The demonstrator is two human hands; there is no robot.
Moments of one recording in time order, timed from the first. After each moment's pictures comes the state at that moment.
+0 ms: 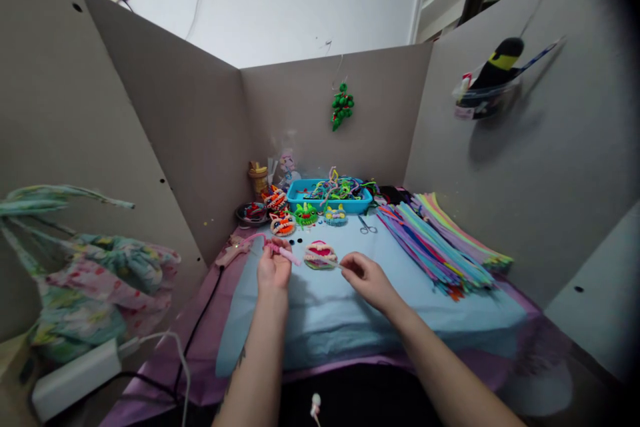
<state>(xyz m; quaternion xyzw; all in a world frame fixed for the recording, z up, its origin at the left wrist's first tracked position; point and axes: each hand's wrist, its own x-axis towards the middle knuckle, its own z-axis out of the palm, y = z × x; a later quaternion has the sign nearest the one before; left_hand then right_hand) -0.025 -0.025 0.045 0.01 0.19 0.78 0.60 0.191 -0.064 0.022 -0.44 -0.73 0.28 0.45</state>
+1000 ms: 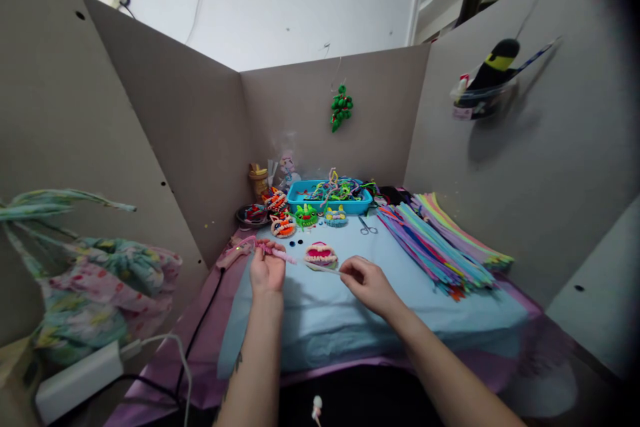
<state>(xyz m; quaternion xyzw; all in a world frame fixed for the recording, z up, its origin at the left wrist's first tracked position) -0.037 -0.034 0.050 0.12 0.19 0.80 0.55 0.190 -0.073 0.029 -0.43 -0.75 0.23 0.44</state>
